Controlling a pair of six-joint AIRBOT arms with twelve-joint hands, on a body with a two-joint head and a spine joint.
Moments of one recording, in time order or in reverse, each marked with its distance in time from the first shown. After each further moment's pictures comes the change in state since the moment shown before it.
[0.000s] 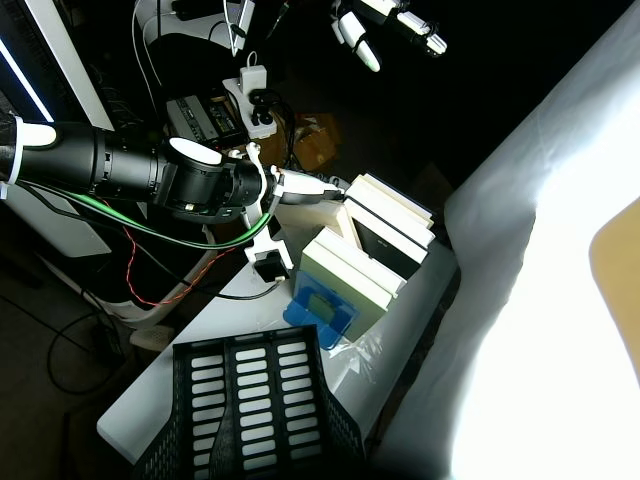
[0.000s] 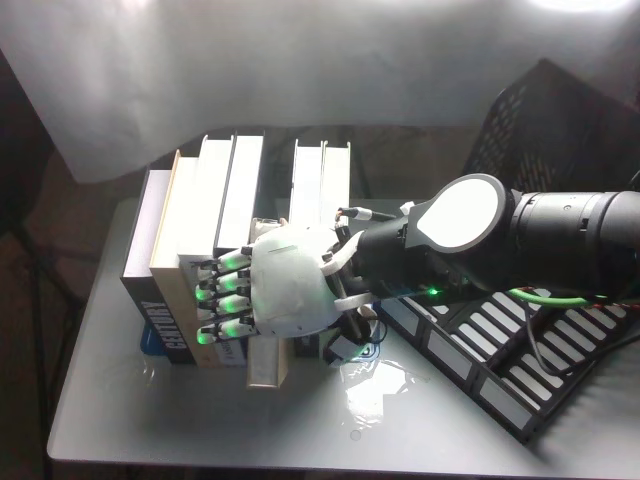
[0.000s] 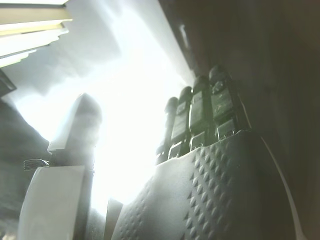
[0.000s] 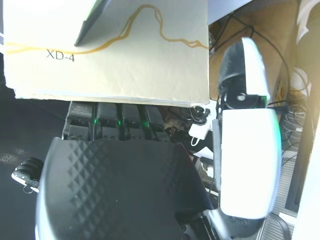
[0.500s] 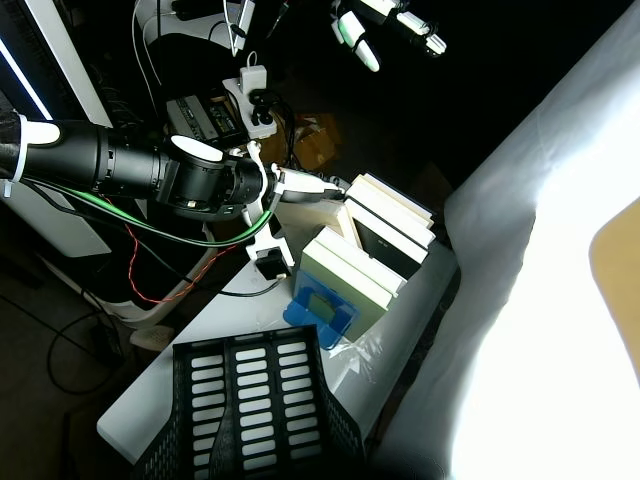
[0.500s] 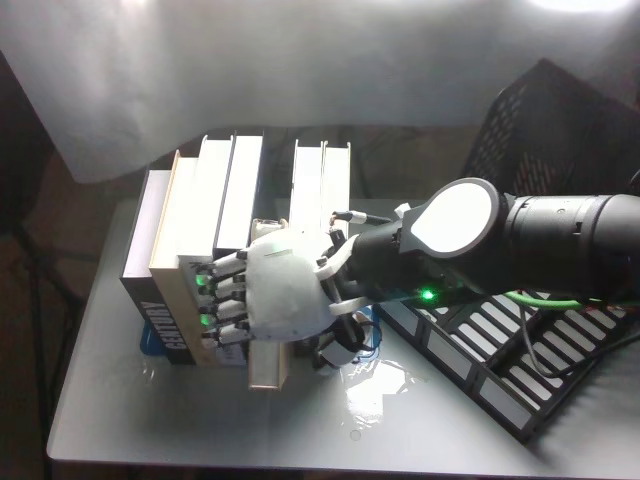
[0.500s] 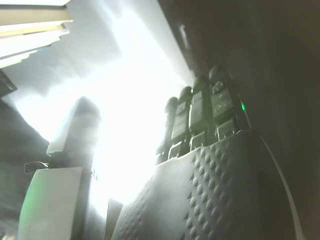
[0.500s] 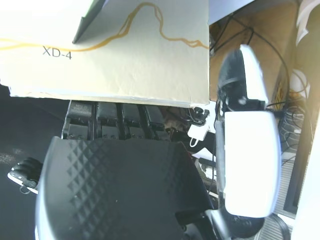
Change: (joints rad) left arm 0.002 -0.001 0.000 0.000 0.000 0.000; right arm 0.000 -0.014 0.002 -0.016 0.000 0.013
